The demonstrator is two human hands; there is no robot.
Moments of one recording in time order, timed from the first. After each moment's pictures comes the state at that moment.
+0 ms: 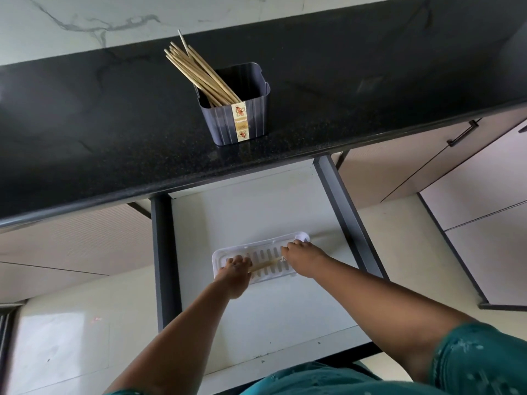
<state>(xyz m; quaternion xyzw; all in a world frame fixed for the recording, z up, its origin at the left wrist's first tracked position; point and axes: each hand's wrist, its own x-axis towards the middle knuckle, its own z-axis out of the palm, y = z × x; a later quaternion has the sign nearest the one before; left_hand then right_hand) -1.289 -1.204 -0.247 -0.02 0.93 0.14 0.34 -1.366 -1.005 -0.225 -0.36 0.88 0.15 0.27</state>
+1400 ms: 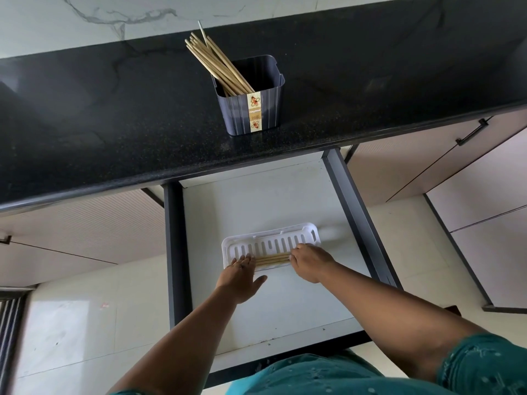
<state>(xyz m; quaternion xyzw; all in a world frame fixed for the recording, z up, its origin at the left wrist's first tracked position) -1.245 -1.200 -0.225 0.01 0.95 0.10 0.30 -1.329 -0.998 -0.227 -0.23 0.92 -0.05 0.31</state>
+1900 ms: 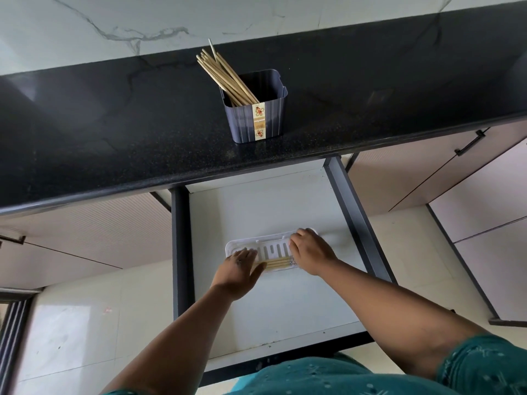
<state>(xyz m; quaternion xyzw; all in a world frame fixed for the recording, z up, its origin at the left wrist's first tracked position) -1.245 -1.210 -0.193 0.00 0.97 0.17 0.16 -1.342 -1.006 -0.197 -0.26 0.95 -0.13 0.12</state>
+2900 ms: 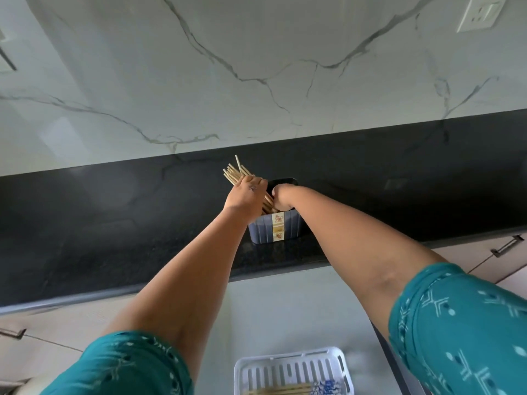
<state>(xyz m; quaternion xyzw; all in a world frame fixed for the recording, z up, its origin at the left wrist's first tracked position) -1.554 -1.276 0.022 0.01 1.00 -0.01 -0.07 -1.631 -1.176 0.016 -0.21 0.95 -0.02 0.23</state>
